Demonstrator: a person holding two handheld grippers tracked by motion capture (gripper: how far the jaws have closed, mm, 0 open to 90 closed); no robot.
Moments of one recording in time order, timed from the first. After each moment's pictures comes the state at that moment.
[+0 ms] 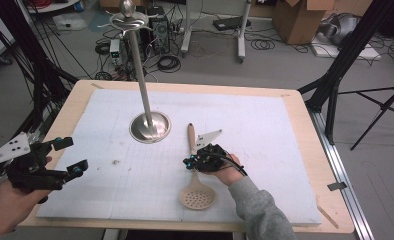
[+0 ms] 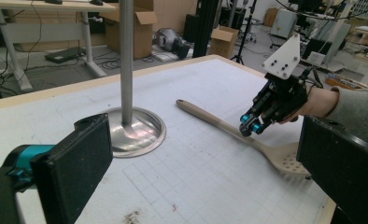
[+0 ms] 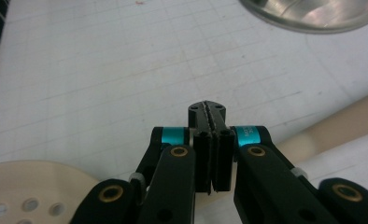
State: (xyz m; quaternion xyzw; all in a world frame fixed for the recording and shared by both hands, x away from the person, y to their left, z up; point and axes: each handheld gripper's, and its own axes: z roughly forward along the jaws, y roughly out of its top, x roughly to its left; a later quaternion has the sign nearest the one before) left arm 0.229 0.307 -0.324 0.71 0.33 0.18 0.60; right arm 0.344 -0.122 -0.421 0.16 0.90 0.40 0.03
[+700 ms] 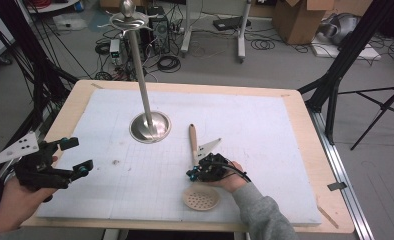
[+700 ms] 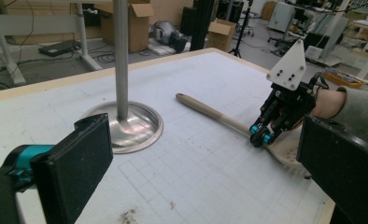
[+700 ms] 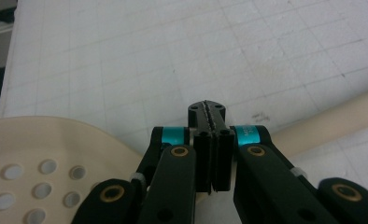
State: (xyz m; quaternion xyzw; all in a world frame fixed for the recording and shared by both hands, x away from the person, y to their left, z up) left arm 0.237 0.300 -0.329 0.71 0.33 0.16 0.60; right arm 0.329 -0.130 -0.437 0.14 0.92 0.37 0.00
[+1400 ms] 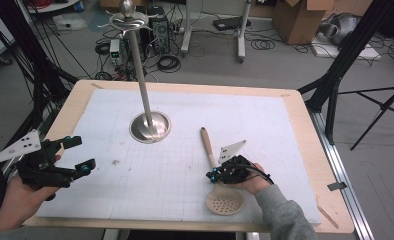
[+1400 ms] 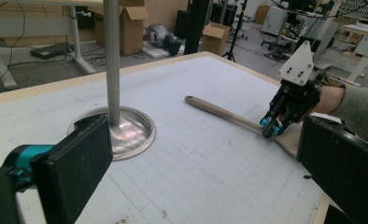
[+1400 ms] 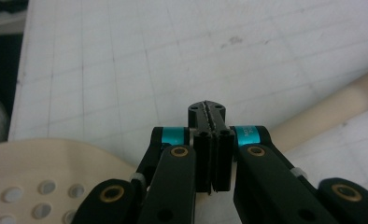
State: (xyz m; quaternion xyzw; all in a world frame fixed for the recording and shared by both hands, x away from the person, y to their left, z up) left arm 0.239 0.296 -0.327 0.71 0.32 0.16 0.60; right arm 0.323 -0.190 -0.431 0.14 0.91 0.38 0.00
